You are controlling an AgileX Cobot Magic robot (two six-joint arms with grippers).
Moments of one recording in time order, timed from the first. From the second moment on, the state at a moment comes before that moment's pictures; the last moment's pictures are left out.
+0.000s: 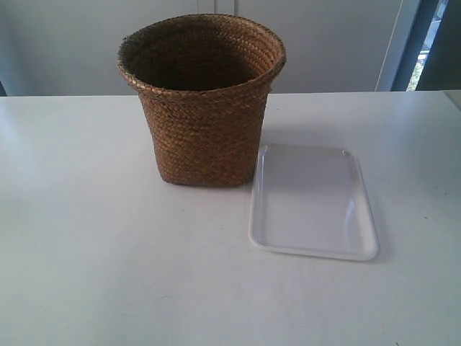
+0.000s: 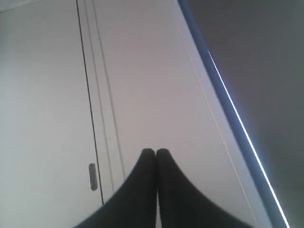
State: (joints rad) left arm 0.07 0.30 -0.62 -0.39 0.06 -0.06; right arm 0.00 0.13 -0.41 0.34 -0.48 -0.16
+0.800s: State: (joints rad) left arm 0.07 1.21 -1.36 -0.55 0.93 0.32; right arm 0.00 1.20 -1.37 0.30 0.71 -0.17
